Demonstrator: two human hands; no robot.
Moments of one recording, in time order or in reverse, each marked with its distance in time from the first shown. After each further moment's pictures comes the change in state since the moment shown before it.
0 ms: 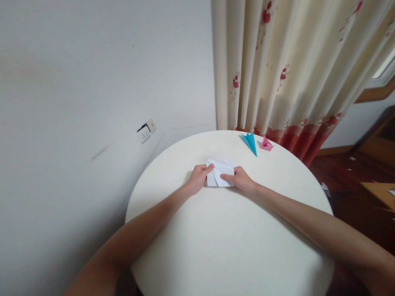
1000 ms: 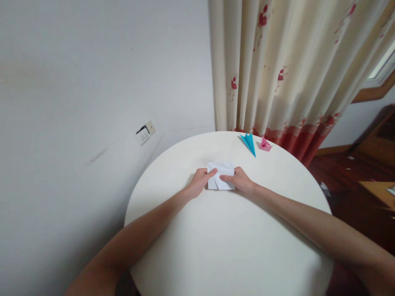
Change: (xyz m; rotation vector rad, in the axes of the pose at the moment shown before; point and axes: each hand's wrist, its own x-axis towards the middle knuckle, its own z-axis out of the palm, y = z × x) left_hand -0.002 -0.006 0.003 0.129 -0.003 -0.036; right_hand -0.002 -0.006 0.002 -0.005 0.055 0.006
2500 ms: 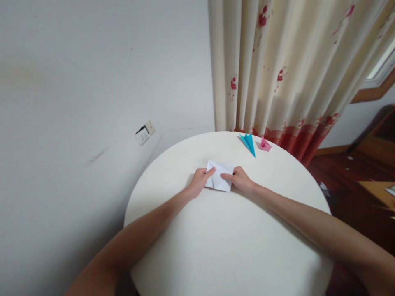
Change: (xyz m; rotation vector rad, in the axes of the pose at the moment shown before) left_hand 0.000 -0.001 0.000 0.085 0.057 0.025; right_hand 0.005 0.003 -0.002 0.057 -0.010 -0.034
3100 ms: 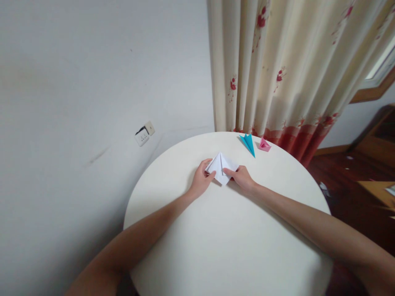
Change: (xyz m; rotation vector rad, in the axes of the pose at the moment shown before) left_hand 0.006 -0.007 0.002 0.188 0.069 0.382; right_hand 0.007 0.002 -0.004 0.041 0.193 -0.028
